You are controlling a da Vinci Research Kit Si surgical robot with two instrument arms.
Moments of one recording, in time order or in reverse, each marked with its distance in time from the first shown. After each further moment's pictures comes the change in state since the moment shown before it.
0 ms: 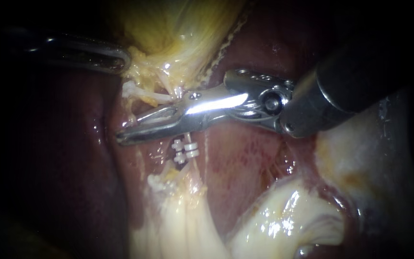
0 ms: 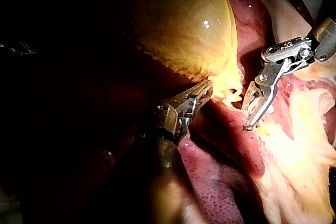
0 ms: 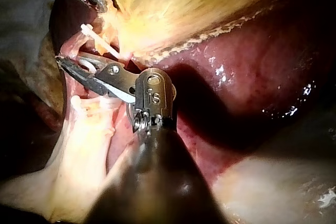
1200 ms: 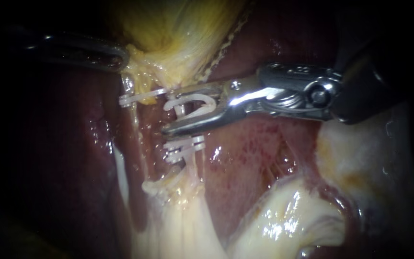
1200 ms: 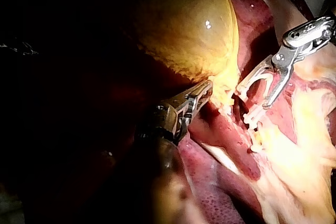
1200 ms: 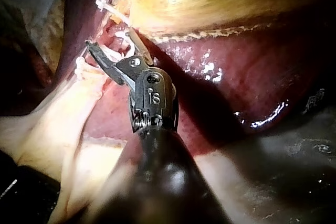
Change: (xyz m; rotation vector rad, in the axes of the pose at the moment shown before) right arm 0.002 -0.005 -0.006 -0.318 -0.163 -0.142; left arm 0.000 0.000 0.000 0.001 0.000 0.001
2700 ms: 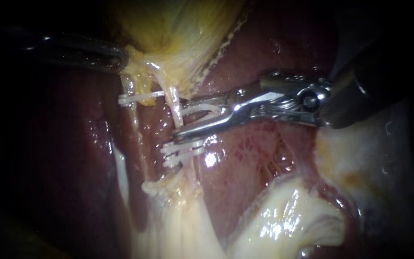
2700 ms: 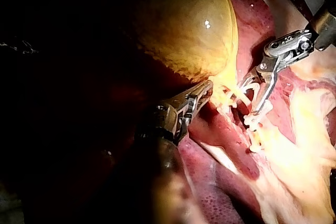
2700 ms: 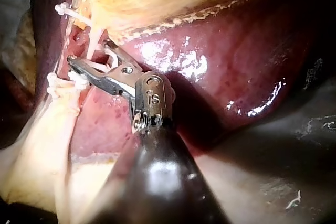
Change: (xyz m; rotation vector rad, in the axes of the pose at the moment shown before) right arm -0.007 0.006 0.004 0.140 0.023 0.203; left arm 0.000 0.000 0.000 0.000 0.000 -0.006
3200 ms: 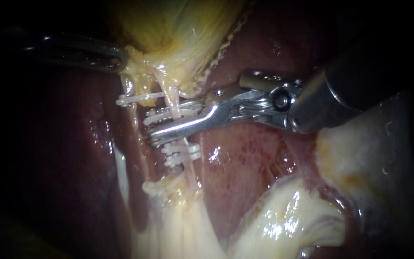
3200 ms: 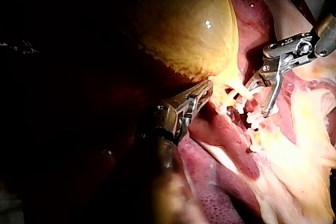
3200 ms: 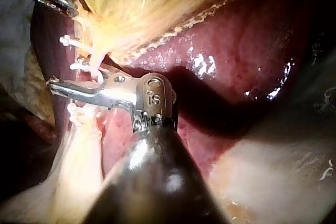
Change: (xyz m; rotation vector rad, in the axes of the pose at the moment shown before) right arm 0.003 -0.003 0.001 0.253 0.138 0.118; left arm 0.000 0.000 0.000 0.000 0.000 0.000
